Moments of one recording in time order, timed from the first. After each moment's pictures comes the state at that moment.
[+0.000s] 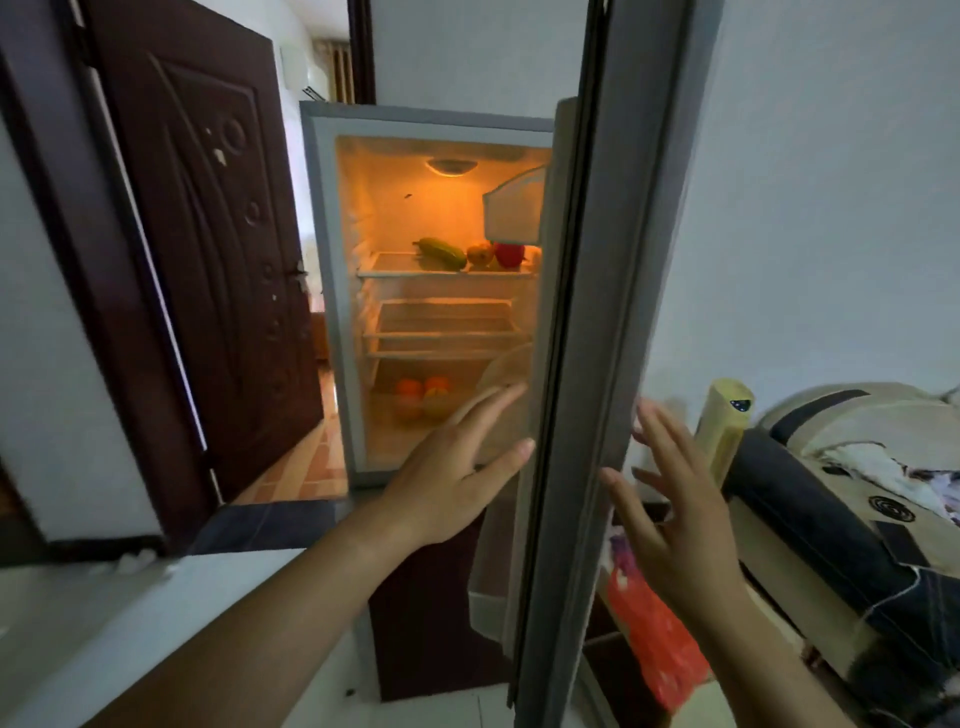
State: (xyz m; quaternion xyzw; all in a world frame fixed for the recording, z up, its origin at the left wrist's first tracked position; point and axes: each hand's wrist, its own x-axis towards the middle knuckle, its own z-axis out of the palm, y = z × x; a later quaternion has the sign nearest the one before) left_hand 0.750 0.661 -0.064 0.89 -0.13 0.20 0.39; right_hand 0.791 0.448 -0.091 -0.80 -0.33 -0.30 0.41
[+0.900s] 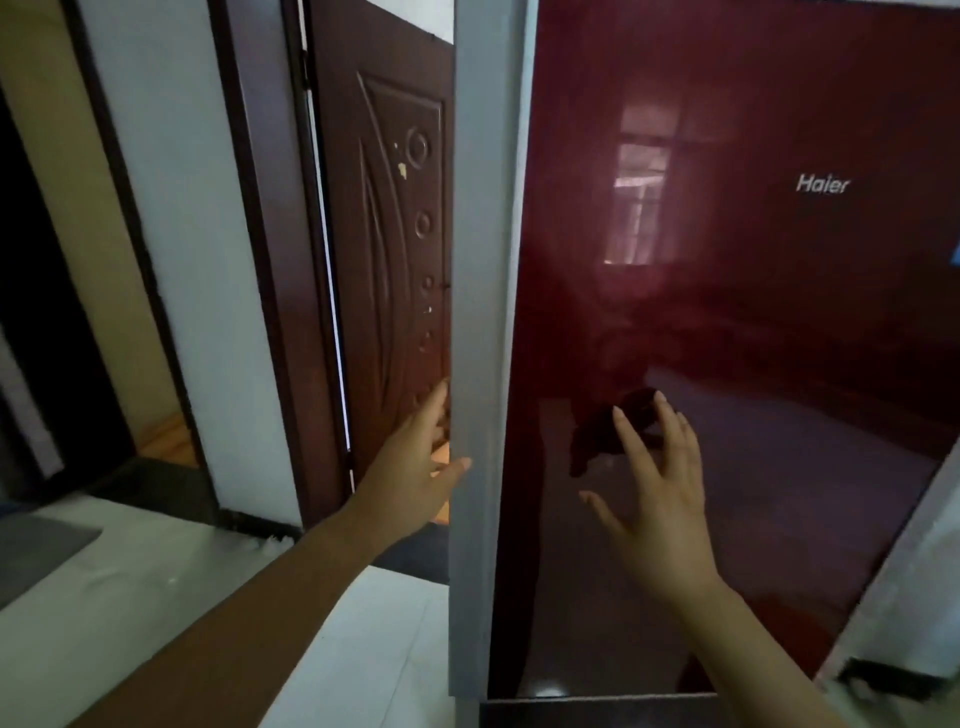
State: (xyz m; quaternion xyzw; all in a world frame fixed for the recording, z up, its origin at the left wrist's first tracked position) left_hand 0.873 0.944 -0.084 0.86 0.12 0.30 0.40; right_hand 1.023 0.747 -0.121 -0.80 -0.41 -0.28 0.33
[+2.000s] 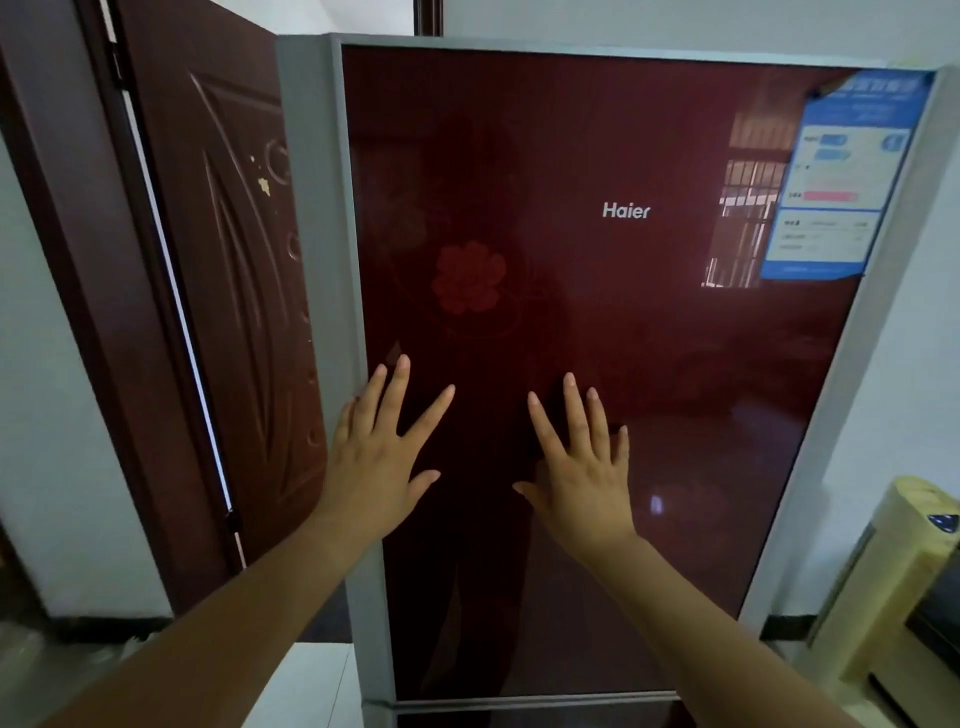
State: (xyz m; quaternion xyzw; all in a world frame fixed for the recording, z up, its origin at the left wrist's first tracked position) left_hand 1.010 0.961 -0.076 0.93 0.10 0.33 -0.13; right_hand 1.113 0.764 -0.097 -0.88 -0.33 -0.30 0.16
